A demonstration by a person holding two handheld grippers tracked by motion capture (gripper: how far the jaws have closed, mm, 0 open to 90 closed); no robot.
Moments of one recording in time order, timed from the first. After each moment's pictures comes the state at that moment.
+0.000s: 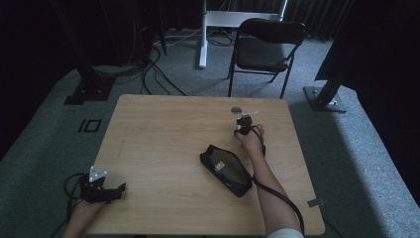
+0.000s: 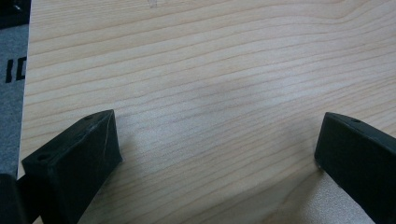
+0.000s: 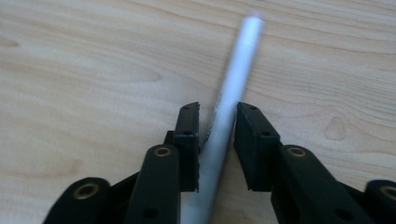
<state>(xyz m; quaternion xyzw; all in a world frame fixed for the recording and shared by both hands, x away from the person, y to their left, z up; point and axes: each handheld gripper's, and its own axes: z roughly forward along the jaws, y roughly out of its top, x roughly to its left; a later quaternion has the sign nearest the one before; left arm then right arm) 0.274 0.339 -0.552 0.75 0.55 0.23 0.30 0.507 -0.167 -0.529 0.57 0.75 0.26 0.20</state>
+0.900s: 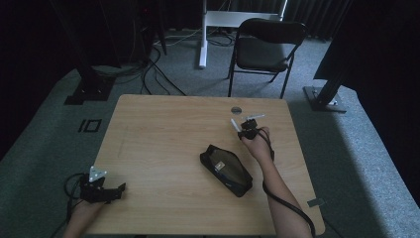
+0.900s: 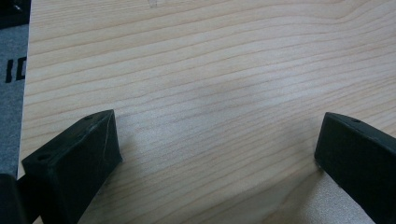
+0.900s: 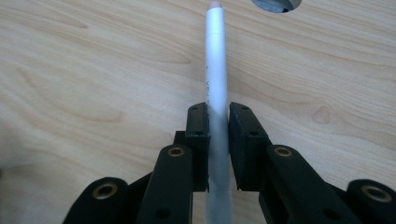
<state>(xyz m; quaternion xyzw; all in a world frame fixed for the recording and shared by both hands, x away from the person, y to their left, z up) 0.274 0.339 -0.552 0.75 0.55 0.23 0.30 0.476 -0.182 -0.507 0.51 0.78 0.30 0.19</state>
